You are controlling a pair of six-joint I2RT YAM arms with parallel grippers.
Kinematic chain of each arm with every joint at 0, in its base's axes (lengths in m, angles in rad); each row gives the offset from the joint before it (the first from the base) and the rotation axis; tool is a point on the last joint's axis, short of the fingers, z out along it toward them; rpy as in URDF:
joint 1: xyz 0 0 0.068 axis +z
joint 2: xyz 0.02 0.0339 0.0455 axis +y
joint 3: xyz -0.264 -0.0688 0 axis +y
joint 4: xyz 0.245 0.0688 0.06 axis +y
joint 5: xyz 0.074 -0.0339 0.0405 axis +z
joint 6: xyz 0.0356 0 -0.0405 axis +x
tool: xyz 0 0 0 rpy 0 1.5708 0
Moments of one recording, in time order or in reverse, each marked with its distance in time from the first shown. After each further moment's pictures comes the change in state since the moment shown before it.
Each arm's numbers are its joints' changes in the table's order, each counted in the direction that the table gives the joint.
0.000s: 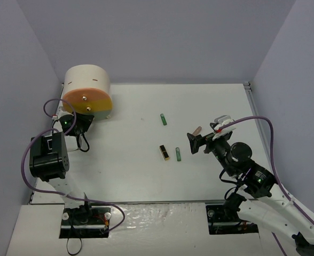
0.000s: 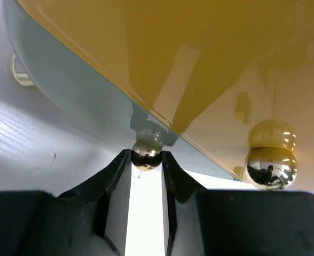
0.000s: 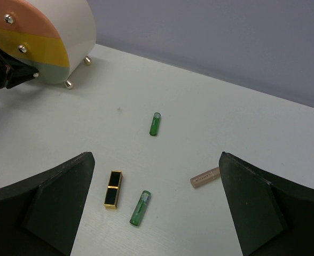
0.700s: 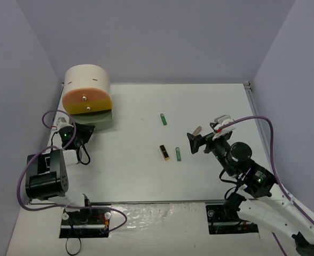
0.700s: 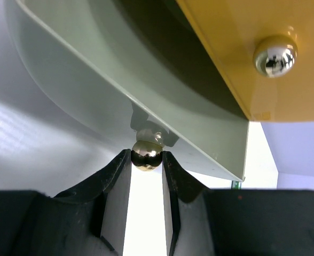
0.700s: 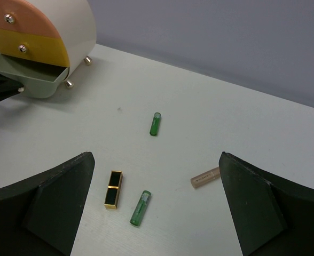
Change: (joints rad) left arm 0.000 -0.227 0.236 0.015 0.014 -0.002; right arm 0.000 0.001 0.000 0.000 0.000 0.000
